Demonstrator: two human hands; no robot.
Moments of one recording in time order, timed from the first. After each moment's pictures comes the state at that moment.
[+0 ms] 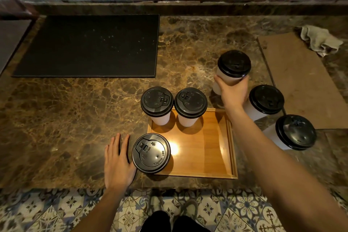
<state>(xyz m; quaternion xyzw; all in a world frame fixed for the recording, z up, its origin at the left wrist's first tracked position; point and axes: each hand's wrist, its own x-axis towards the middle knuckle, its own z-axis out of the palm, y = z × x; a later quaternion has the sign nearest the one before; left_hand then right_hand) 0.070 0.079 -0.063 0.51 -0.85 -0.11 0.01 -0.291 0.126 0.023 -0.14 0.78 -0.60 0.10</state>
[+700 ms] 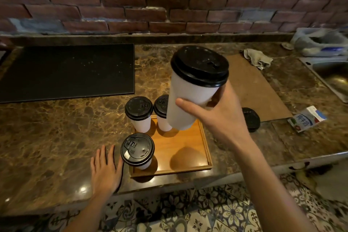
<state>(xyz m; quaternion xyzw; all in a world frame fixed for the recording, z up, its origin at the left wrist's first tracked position) 0.075 0.080 -0.067 0.51 -0.85 -0.14 0.03 -0.153 0.245 0.213 -0.41 0.71 -0.56 0.11</state>
